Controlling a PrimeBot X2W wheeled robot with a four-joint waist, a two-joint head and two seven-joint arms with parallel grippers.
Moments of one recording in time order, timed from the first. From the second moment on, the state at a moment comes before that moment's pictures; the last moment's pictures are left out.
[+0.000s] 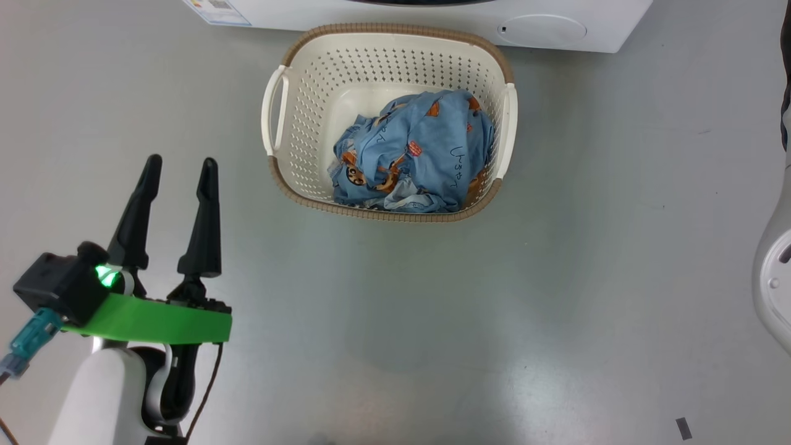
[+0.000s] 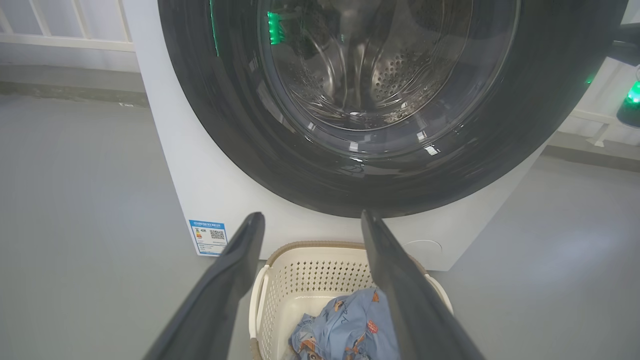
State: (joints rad) left arm -0.36 0.13 -0.13 0.06 -0.44 -0.13 -0.26; right arm -1.55 -0.08 -0.50 0.88 0.70 0.13 0.61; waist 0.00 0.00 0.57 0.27
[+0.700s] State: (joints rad) left arm -0.37 0.13 -0.11 0.05 -0.44 -0.13 -0.26; right arm -1.55 -0.09 -0.46 0.89 0.79 0.13 0.73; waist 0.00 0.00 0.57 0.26
